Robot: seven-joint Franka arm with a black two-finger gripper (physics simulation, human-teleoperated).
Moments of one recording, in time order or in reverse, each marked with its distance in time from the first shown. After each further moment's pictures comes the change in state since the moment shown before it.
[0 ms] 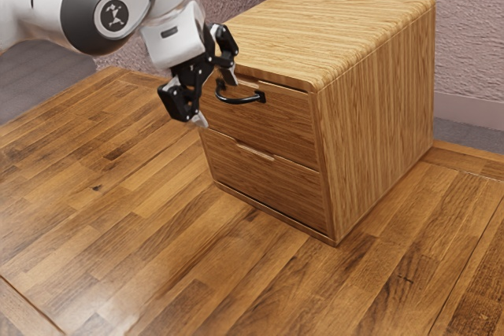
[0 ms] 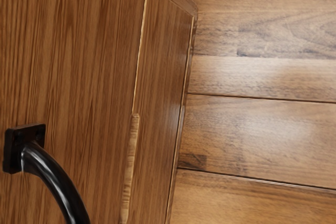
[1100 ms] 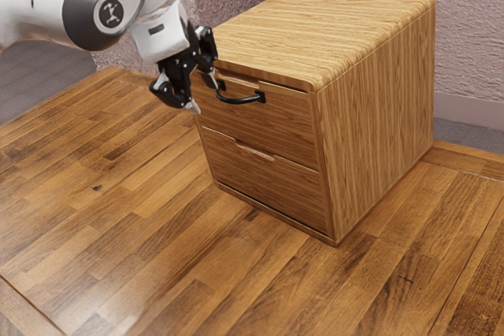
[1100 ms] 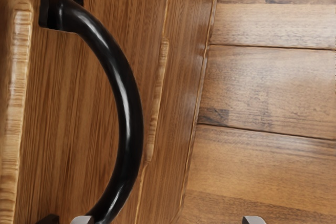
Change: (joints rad) arm 0.077 0.062 -0.001 0.047 -0.001 0.026 0.061
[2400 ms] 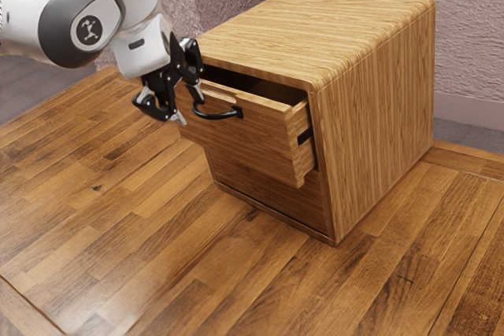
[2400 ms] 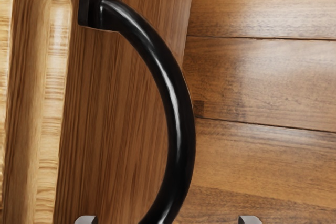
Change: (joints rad) arm 0.016 -0.123 0.002 -0.164 0.001 0.053 0.019
